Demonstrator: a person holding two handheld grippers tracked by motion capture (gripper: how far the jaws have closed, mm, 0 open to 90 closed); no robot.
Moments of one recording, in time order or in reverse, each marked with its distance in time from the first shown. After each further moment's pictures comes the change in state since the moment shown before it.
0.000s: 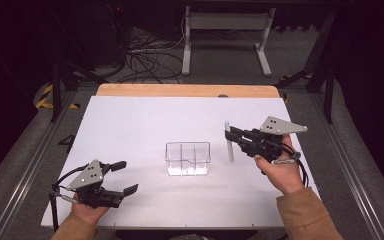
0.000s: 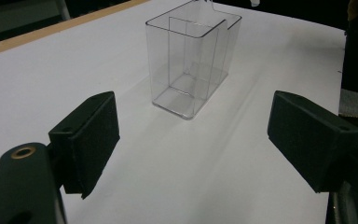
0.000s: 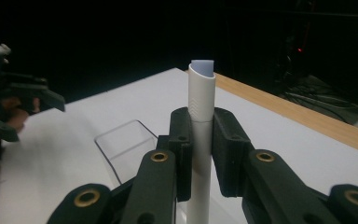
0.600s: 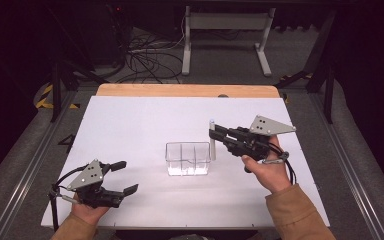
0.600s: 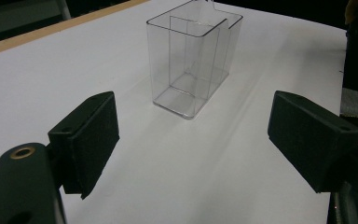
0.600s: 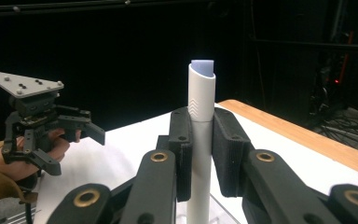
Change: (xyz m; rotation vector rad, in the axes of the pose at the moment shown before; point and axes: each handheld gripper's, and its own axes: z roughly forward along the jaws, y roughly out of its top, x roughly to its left) left arm 0.000 0.000 0.000 0.000 0.004 0.001; right arm 0.020 0.009 0.025 -0.119 0.127 -0.019
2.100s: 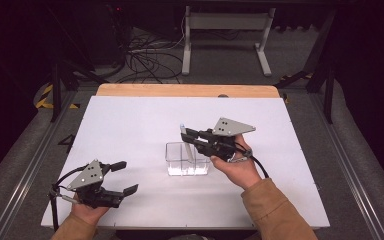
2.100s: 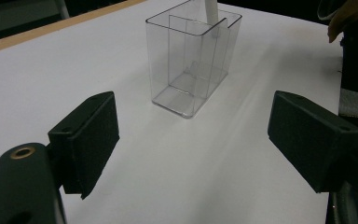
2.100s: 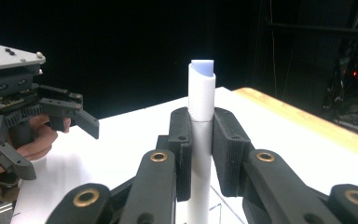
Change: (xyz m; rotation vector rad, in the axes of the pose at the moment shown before) left arm 0.001 -0.001 0.000 -0.001 -0.004 -0.002; right arm 0.014 -0.020 0.068 0.069 0.026 -0.025
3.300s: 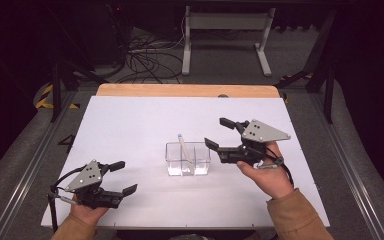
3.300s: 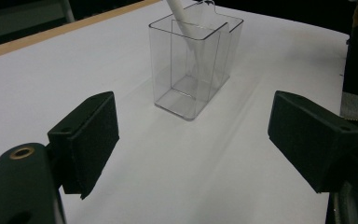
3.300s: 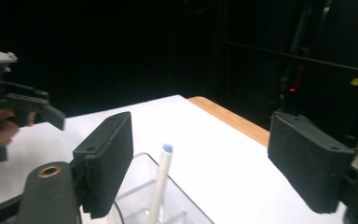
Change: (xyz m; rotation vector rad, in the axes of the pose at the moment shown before) left arm -0.003 0.001 -0.004 -0.017 0.019 -0.003; right arm -0.003 0.010 -0.071 -0.039 -0.190 -0.100
